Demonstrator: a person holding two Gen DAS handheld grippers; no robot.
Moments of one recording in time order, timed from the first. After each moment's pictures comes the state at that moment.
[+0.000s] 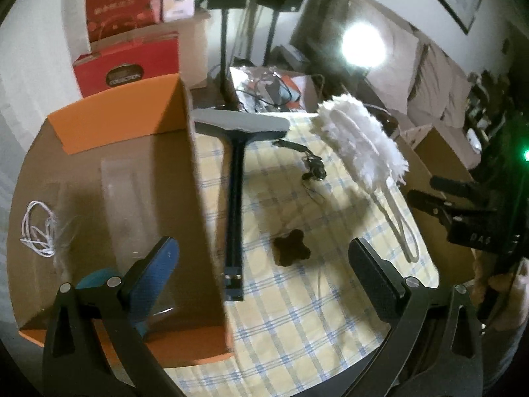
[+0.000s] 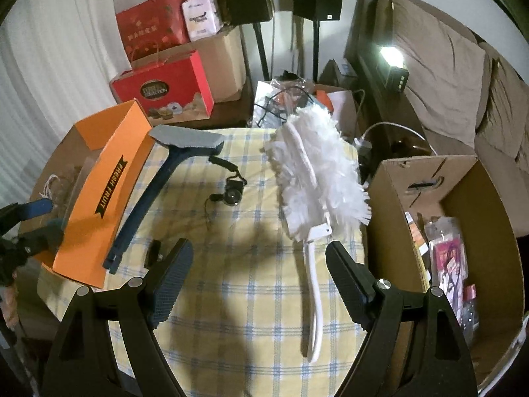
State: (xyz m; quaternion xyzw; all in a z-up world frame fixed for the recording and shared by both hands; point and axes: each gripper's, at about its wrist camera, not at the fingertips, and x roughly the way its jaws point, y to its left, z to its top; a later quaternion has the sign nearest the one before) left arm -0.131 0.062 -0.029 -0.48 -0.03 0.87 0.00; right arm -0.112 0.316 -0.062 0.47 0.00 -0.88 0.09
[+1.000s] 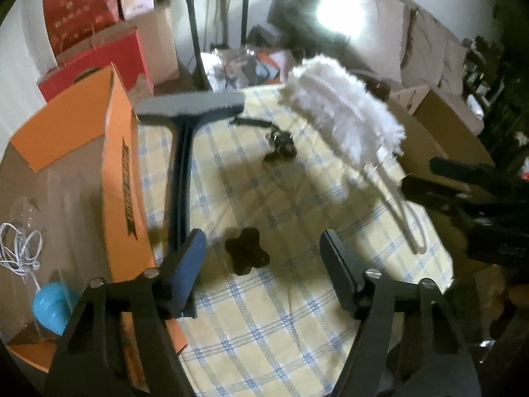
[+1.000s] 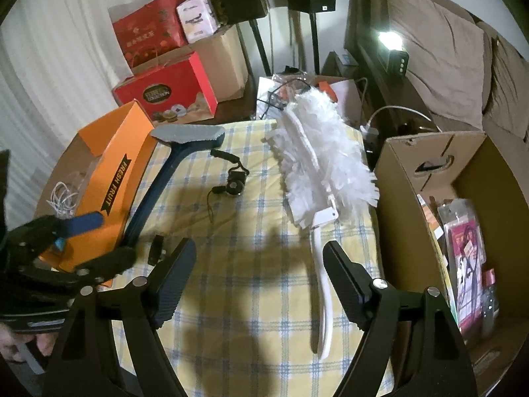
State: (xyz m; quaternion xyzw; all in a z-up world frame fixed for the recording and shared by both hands) left arm -0.158 0.119 -0.077 -0.51 0.03 0.86 0.02; right arm -0.104 0.329 -0.076 0.47 -0.04 -0.88 0.10
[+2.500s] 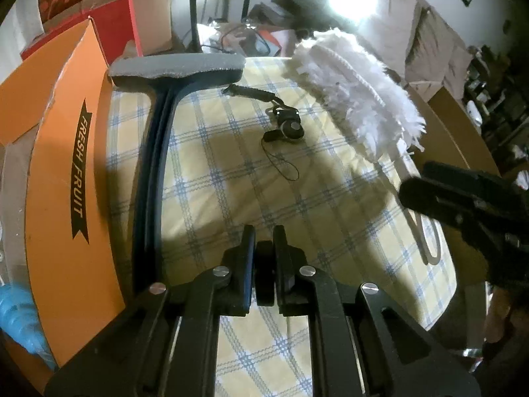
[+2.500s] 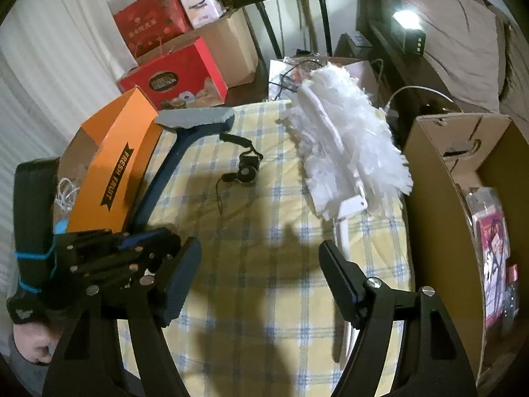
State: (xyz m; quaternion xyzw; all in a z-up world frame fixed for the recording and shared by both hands) left arm -0.179 0.113 -0.118 -0.55 -0.01 0.84 0.05; right arm -0.124 0.321 -0.099 0.49 -0.07 -0.86 0.13
